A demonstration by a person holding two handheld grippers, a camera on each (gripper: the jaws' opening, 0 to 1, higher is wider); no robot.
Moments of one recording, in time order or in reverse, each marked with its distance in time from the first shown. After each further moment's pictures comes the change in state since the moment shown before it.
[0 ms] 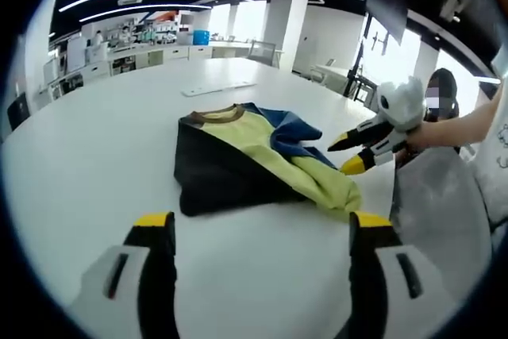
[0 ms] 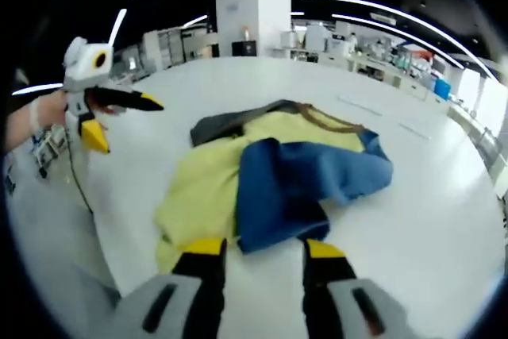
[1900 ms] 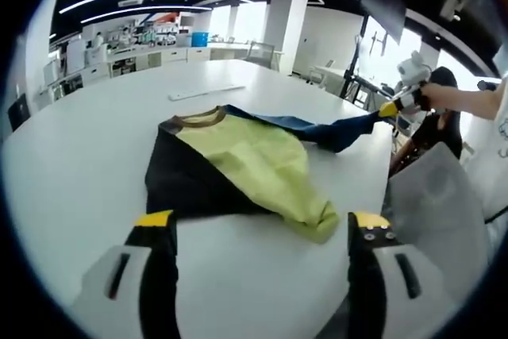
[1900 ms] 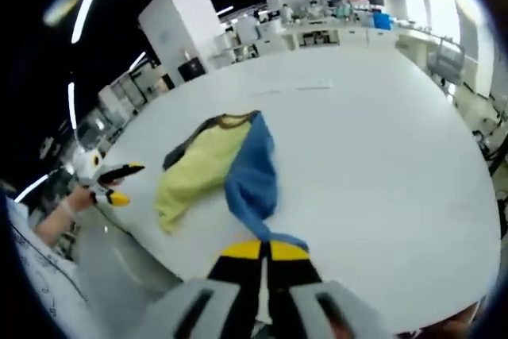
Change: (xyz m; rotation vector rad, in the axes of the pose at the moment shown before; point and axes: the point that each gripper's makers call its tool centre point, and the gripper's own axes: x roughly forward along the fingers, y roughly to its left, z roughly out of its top) left arm 0.025 -0.055 0.013 -0.007 -0.011 0.010; right arm -0.193 -0.160 -0.058 0.449 0.031 -0.006
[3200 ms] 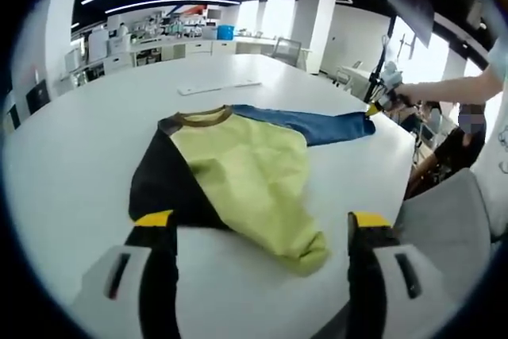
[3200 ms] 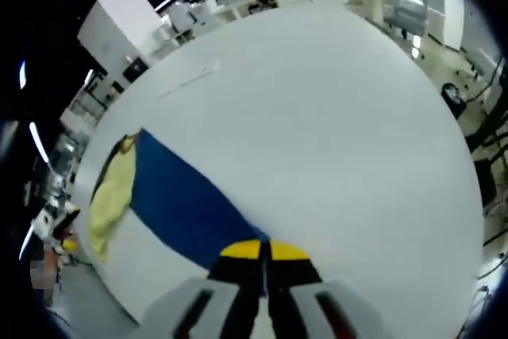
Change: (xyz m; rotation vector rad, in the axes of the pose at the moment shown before) left arm 0.028 -0.016 0.008 -0.072 0.028 0.147; right arm 0.048 -0.204 0.037 0.171 0.164 -0.142
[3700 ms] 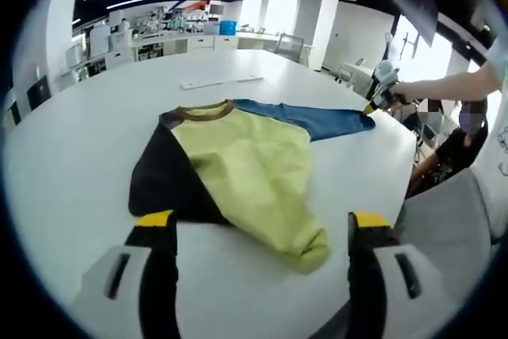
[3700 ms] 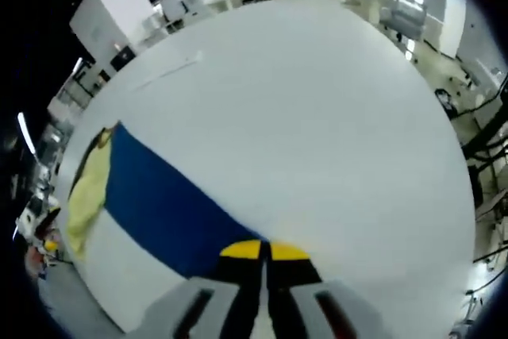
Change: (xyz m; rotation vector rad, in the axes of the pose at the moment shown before) left arm 0.003 0.000 -0.004 -0.013 0.023 0.005; right arm 0.017 -0.022 0.006 -0.050 0.036 -0.104
